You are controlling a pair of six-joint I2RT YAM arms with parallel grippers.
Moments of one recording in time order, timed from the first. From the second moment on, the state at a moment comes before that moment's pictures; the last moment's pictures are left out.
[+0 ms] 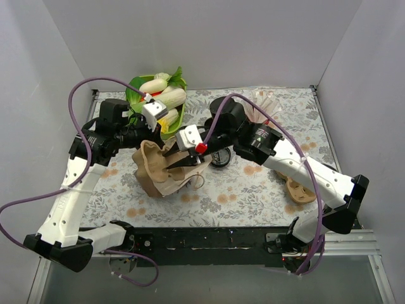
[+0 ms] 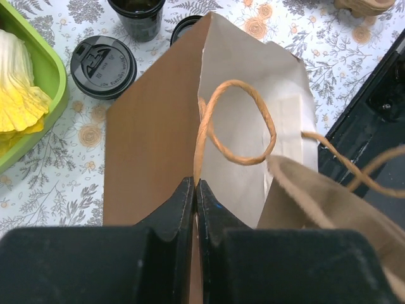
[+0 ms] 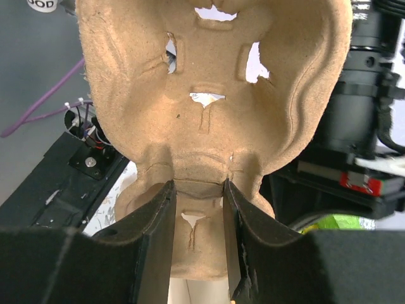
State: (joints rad) left arm -0.36 1.14 1.49 -1.03 0.49 0.25; right arm 1.02 1.49 1.67 -0.46 -0.88 -0.63
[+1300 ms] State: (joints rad) left arm -0.36 1.14 1.48 -1.11 0.75 0.26; right arm 1.09 1.71 2.06 -1.23 -0.50 -1.19
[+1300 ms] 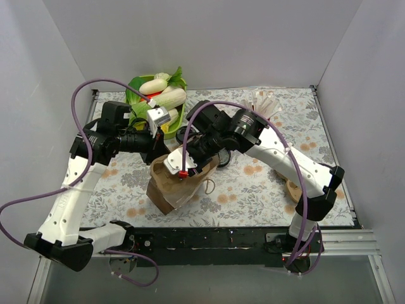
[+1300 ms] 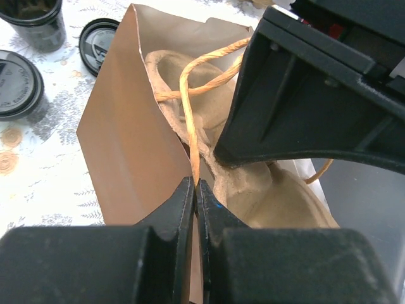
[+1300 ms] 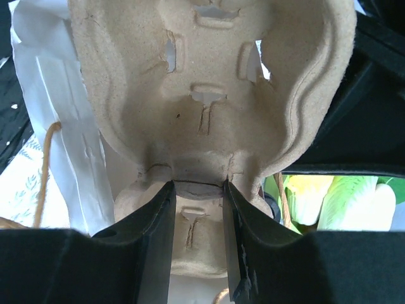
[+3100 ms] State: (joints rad) left arm -0.34 1.16 1.54 -0.65 0.69 -0.03; right arm 1.06 1.78 2.00 -1.37 -0.25 -1.31
